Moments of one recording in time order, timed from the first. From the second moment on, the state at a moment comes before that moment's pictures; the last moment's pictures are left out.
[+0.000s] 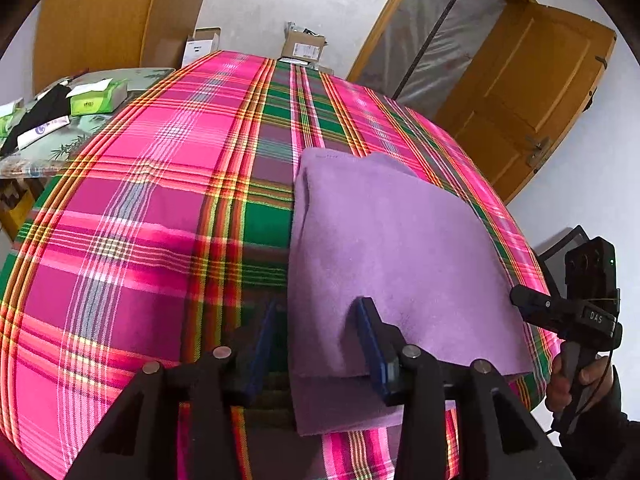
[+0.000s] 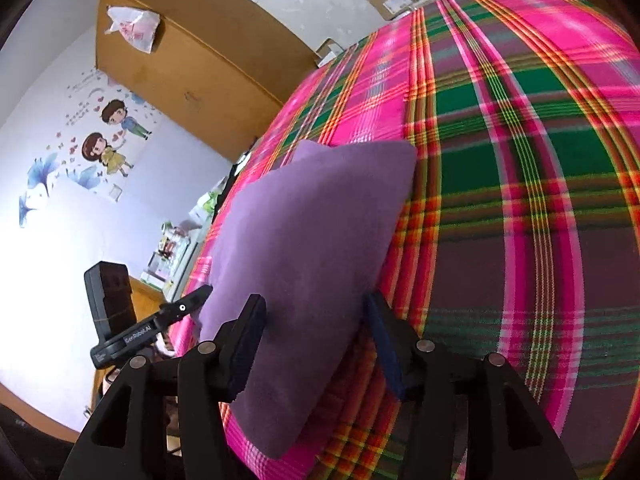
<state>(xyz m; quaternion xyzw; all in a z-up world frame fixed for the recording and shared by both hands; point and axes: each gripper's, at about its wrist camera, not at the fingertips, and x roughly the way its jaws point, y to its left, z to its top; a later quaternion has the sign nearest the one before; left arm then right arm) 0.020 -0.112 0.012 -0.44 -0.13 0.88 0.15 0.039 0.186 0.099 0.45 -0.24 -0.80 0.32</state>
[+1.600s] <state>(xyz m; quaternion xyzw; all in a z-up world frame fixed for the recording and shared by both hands) 0.010 -0.099 0.011 -0.43 -0.14 0.88 0.17 0.021 0.173 0.096 0.45 -0.26 -0.79 0.32</state>
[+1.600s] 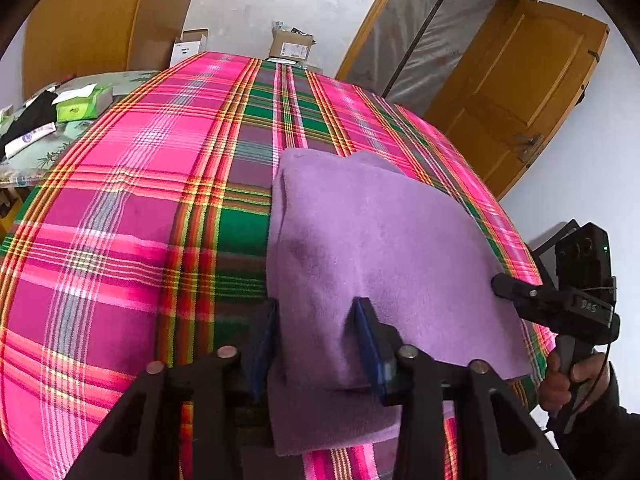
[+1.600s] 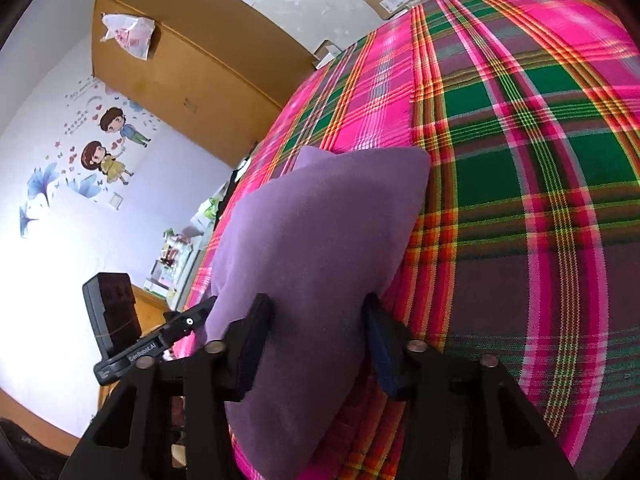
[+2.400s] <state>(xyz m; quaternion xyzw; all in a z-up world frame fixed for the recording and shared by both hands) 0.019 -0.082 0.026 -0.42 -0.12 0.88 0.19 0.020 0.192 0.109 0.43 -0.26 -0.80 0.33</state>
